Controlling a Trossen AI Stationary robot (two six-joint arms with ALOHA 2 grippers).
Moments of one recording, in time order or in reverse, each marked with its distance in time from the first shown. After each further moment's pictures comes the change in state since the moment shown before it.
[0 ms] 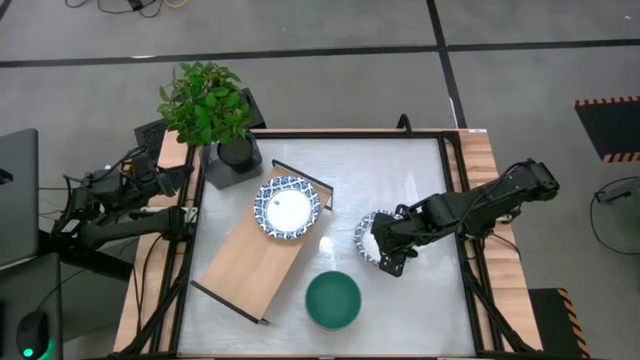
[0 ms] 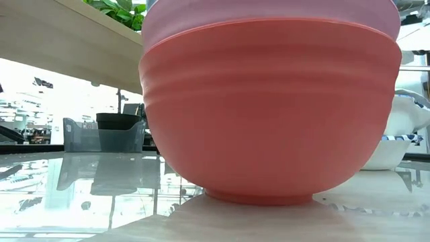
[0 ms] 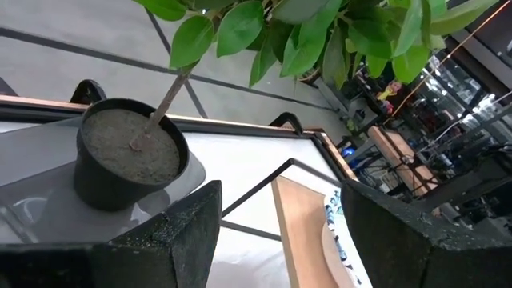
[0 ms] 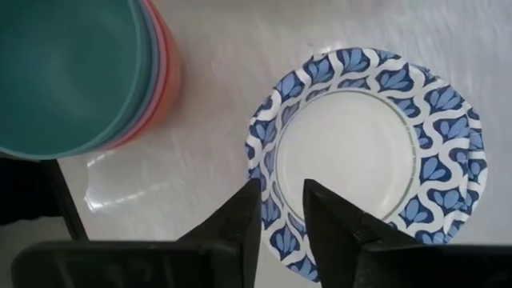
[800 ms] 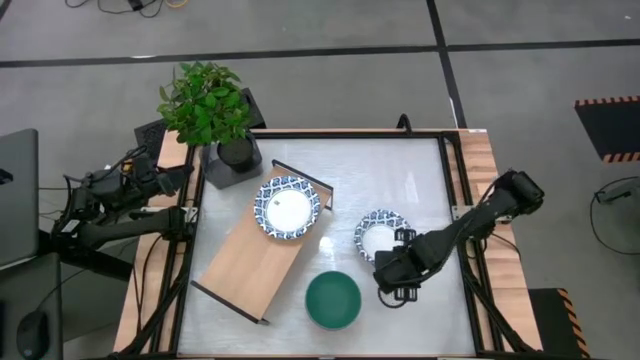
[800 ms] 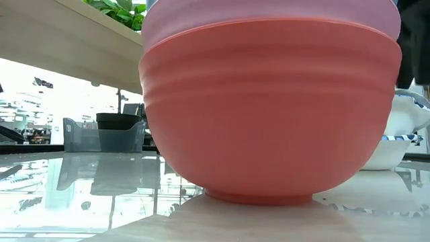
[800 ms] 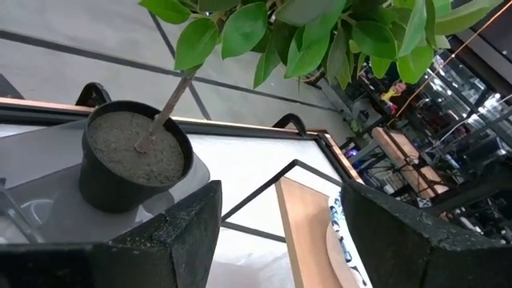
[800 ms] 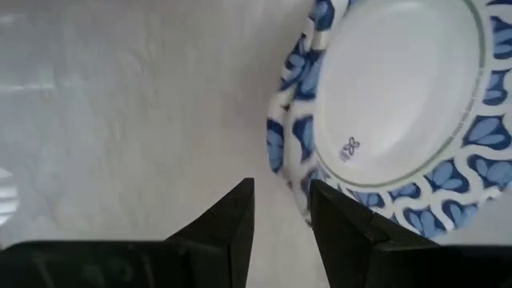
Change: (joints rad) left arm 0.000 0.000 0.000 0.000 -0.013 0.008; right arm 0.185 0.186 -0.045 -0.097 0.009 -0.114
